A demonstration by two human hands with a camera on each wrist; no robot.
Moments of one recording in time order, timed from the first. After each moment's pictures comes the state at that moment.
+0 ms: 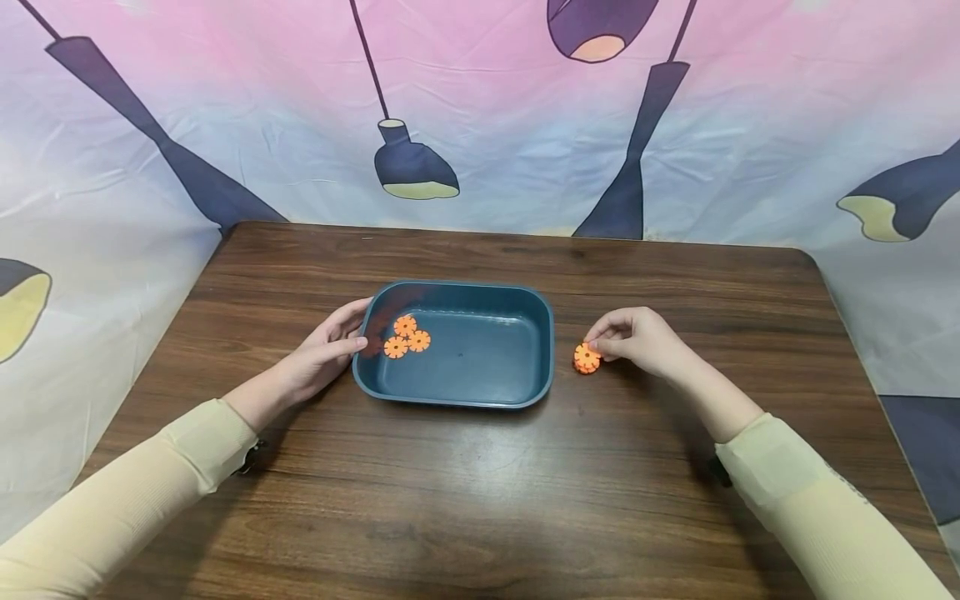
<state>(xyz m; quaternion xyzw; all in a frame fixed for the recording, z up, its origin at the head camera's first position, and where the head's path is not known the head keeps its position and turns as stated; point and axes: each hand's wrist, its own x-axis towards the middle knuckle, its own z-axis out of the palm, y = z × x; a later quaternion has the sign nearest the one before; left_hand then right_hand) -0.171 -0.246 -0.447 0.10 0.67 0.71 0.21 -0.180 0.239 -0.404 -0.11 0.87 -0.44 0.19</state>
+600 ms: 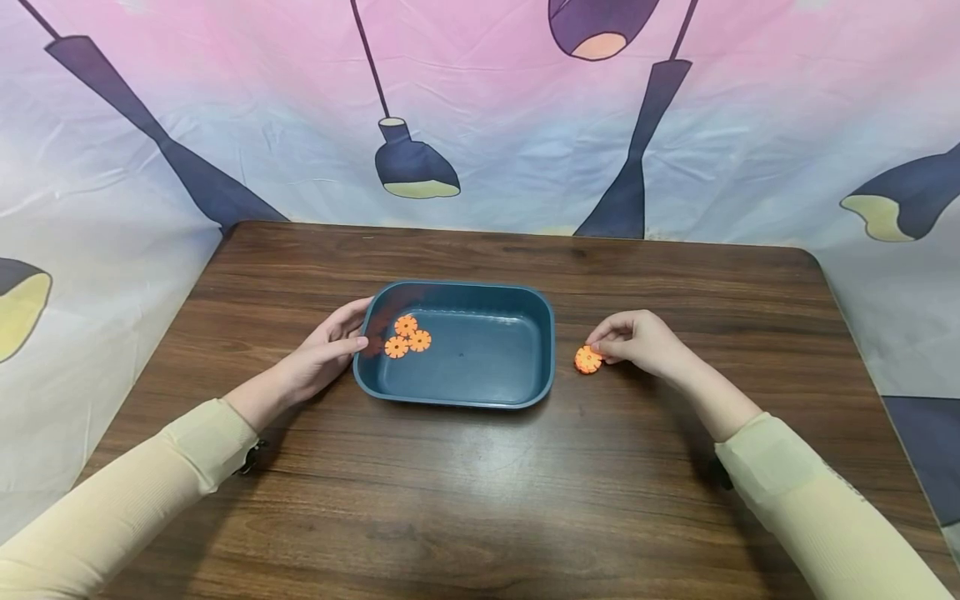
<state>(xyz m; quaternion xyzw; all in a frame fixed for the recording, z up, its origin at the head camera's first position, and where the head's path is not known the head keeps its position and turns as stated) -0.171 -0.246 -0.446 0.10 0.67 0.71 0.21 -0.183 0.243 -0.415 -0.11 0.86 -0.46 0.20</state>
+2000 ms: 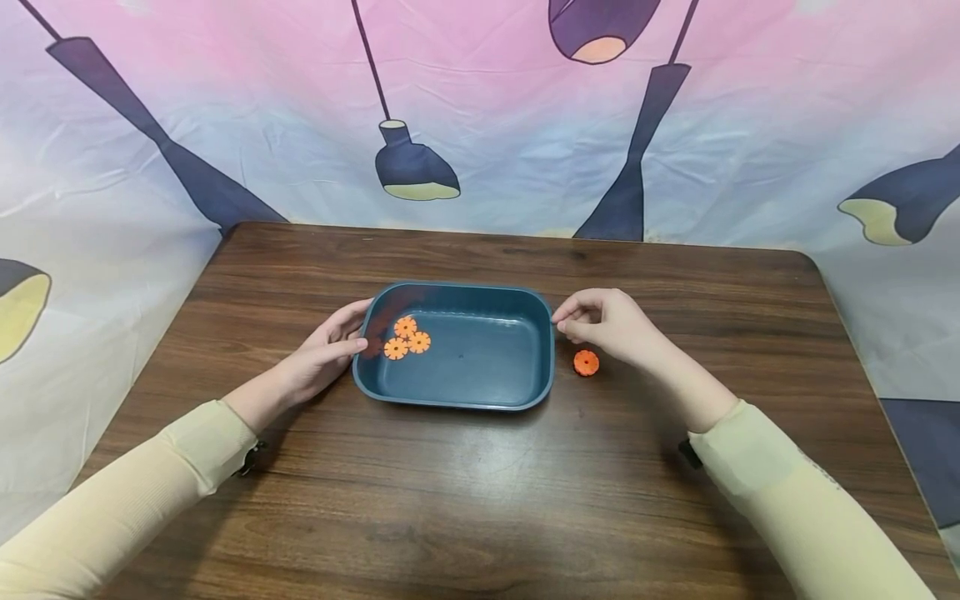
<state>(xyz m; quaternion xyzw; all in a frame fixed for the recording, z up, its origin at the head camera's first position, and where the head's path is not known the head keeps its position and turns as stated) -0.169 -0.246 -0.447 0.10 0.67 0.71 0.20 -0.186 0.200 -0.374 -0.15 0.86 -0.46 0.17</state>
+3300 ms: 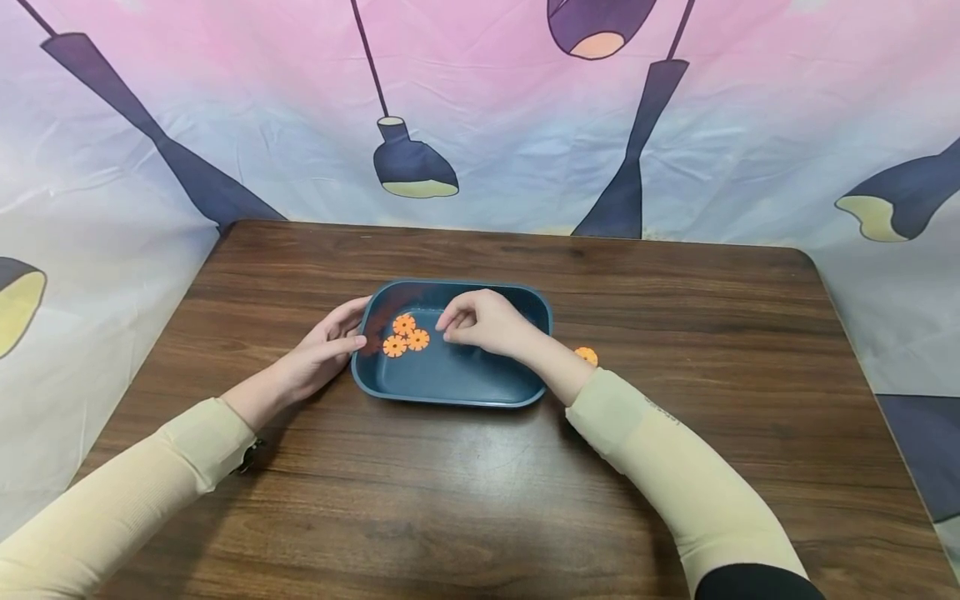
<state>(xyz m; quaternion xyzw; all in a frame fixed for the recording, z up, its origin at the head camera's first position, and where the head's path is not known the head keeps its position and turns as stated) -0.169 -0.245 -0.446 0.10 0.67 0.71 0.20 -0.205 0.067 -0.399 -0.26 0.82 -0.48 0.21</state>
